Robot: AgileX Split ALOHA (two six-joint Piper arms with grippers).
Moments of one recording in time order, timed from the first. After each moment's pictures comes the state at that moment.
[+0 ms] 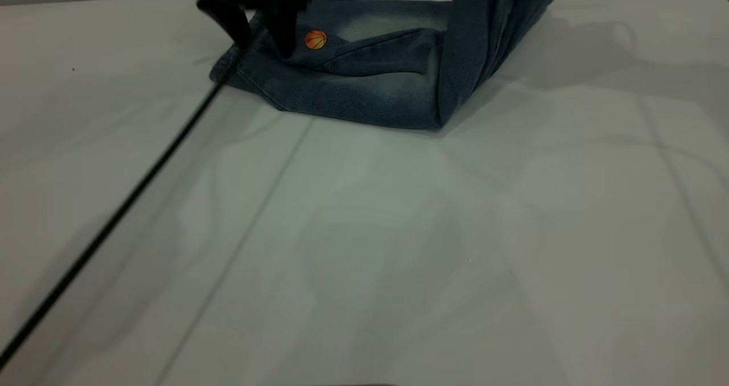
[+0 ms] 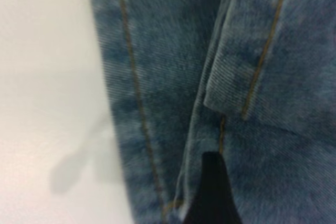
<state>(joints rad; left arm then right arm) -0.32 2.60 -2.19 0.01 0.89 0.08 -0.05 2.19 -1.60 1.34 0.96 -1.06</state>
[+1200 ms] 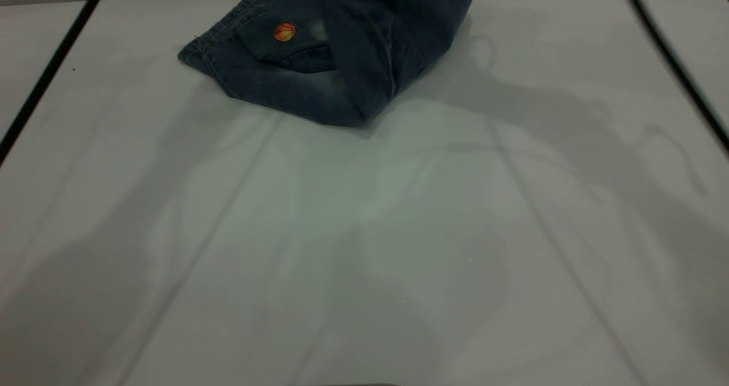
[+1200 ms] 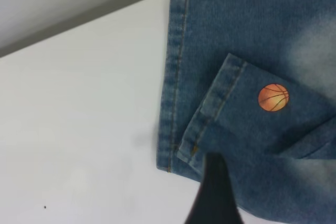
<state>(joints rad) -0.30 2.35 -2.35 0.13 1.06 0.01 0.32 2.23 -1.61 1.75 0.54 -1.39</state>
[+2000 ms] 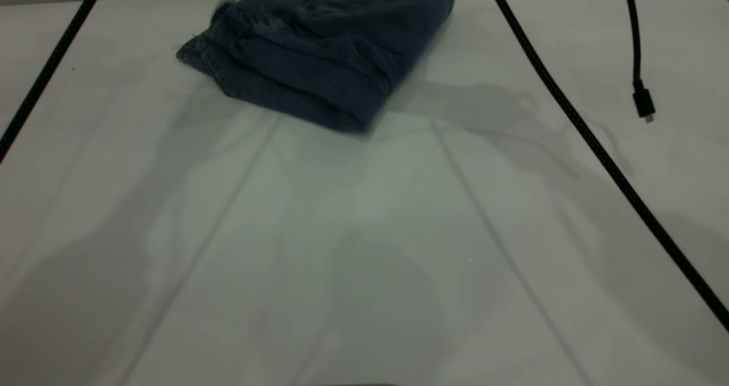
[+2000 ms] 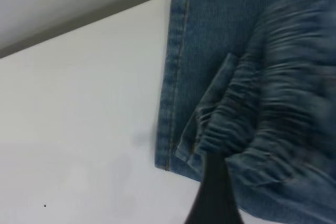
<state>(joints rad) -0.30 2.35 -2.35 0.14 1.06 0.01 0.41 2.48 -1.85 1.77 0.65 -1.27</state>
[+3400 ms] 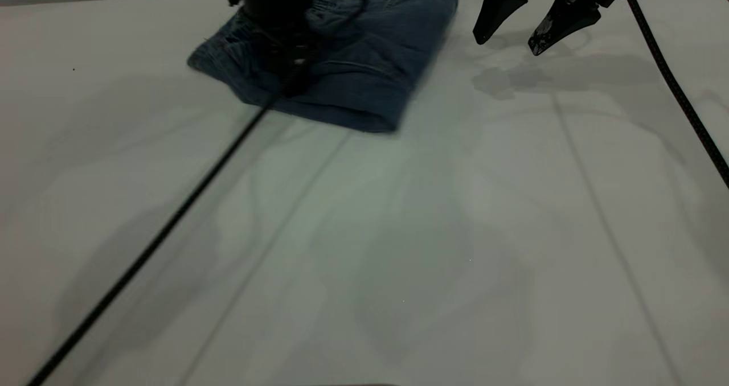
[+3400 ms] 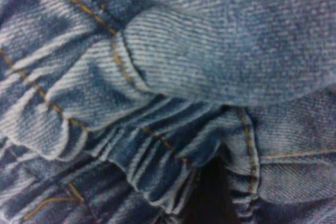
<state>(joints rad) -0.42 2.72 -2.38 0.08 1.14 0.66 0.10 2.44 -1.85 0.61 0.90 -0.37</state>
